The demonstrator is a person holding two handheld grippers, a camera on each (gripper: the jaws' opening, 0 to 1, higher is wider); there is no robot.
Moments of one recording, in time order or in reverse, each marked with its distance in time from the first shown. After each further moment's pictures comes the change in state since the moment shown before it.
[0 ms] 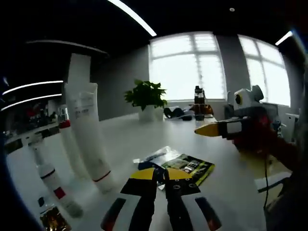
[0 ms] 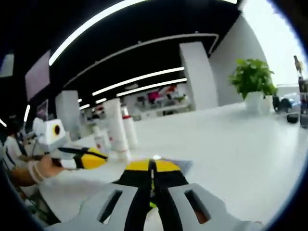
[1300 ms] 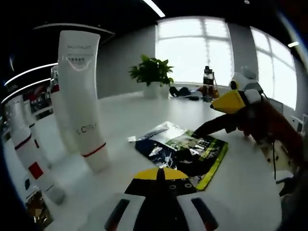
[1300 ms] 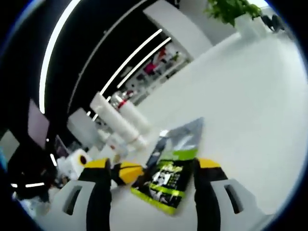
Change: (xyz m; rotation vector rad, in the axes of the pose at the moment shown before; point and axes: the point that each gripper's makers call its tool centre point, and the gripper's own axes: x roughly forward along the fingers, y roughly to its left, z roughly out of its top) left arm 0.024 0.016 -0.050 -0.130 0.173 0.009; right arm 0.028 0.016 -0.031 0.460 0.240 0.153
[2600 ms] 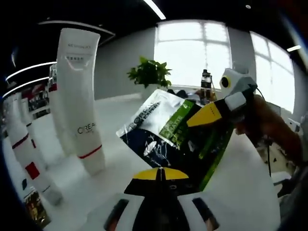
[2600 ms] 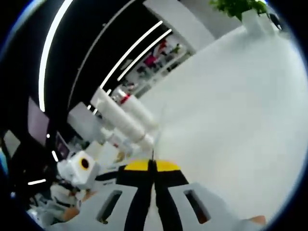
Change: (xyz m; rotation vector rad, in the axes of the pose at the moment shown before) left arm -0.007 -0.007 0.015 0.043 -0.080 -0.009; right arm 0.018 0.022 0.002 -0.028 0.011 0.020
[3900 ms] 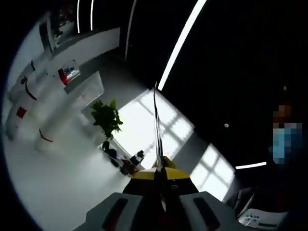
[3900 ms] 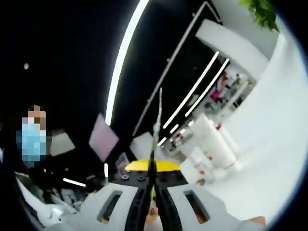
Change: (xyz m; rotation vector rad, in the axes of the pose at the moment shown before) left arm -0.129 -0.064 0.094 -0.782 -0.507 -0.631; right arm -0.038 0.151 0.018 -0.082 -0.322 0.576
